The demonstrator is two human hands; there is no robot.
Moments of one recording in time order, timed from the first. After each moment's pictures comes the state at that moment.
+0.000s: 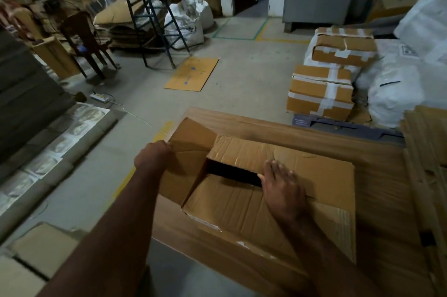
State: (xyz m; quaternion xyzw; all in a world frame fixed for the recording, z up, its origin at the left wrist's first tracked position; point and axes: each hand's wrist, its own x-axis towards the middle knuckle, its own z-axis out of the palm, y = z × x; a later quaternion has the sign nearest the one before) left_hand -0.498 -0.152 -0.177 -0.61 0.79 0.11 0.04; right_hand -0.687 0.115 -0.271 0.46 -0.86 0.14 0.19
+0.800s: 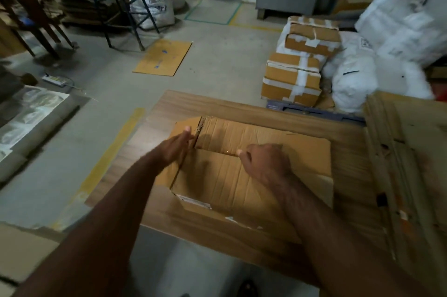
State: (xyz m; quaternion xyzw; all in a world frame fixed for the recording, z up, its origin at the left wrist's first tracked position) left_hand -0.511 -0.091 -0.179 -0.39 0.74 0.55 0.03; right_hand -0.671 0.111 -0.187 0.44 -0.89 0.10 -0.08
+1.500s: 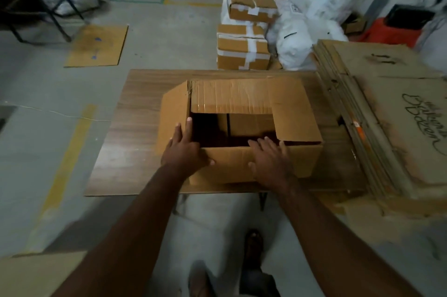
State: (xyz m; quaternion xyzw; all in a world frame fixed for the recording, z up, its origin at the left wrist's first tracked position) left_hand -0.420 -0.053 -0.258 -0.15 0.97 0.14 0.10; right_hand -0.506 0.183 -0.230 0.31 -0.94 0.04 -0.12
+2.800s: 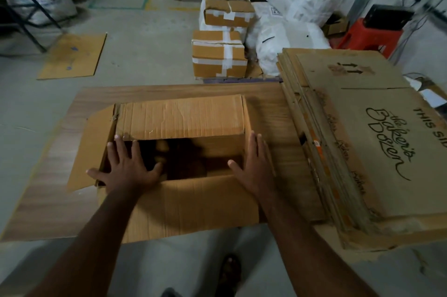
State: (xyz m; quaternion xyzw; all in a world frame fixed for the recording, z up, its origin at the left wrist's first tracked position) left_hand -0.508 0.005 -0.249 -0.39 0.91 0.09 0.09; right_hand -0.649 0.271 -0.262 0.16 -0.93 0.29 -0.13
